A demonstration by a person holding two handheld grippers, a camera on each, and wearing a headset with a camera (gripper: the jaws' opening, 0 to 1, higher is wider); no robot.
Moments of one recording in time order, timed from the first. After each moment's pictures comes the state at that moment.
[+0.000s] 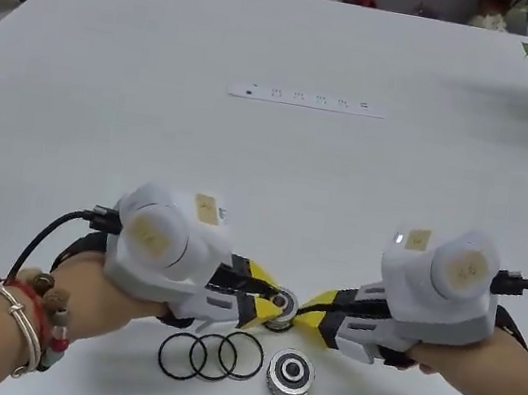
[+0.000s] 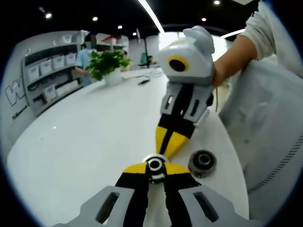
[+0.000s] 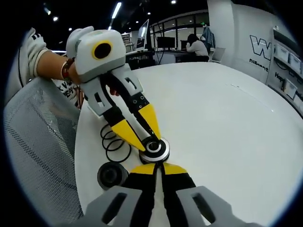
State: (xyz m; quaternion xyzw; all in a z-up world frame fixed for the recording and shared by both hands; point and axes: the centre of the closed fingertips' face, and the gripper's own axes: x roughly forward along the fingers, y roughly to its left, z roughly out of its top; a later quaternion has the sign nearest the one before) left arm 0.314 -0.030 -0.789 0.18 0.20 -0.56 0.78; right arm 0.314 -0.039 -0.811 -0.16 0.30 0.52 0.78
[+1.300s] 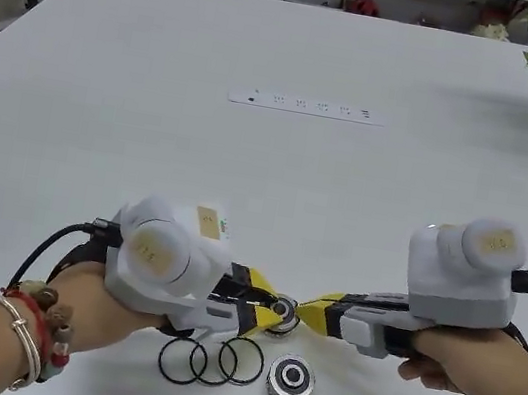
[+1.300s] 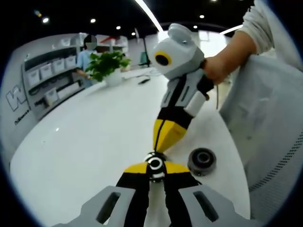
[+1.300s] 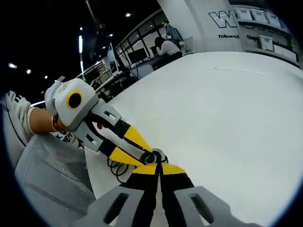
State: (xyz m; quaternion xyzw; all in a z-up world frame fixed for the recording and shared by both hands) left arm 0.312 -0.029 -0.791 0.20 0.19 -0.56 0.78; right arm 0.319 -0.036 -0.794 0.03 0.35 0.46 0.81
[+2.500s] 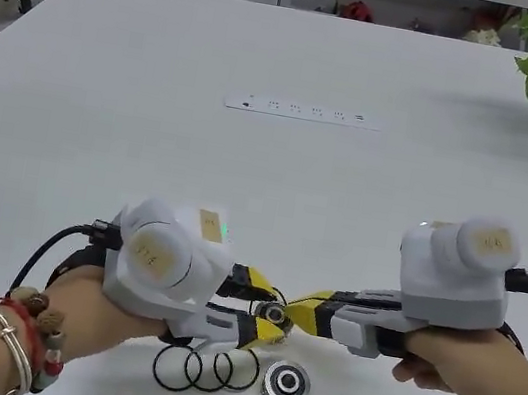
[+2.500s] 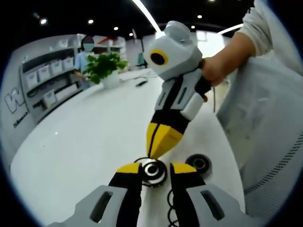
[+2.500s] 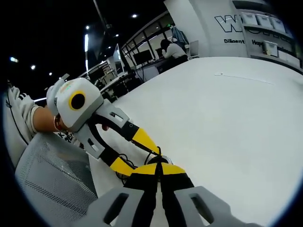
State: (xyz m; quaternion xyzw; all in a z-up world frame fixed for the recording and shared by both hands) left arm 0.307 -0.037 -0.779 0.20 0.18 -0.57 0.78; right arm 0.321 -0.031 -0.780 0.02 0.33 0.48 0.81
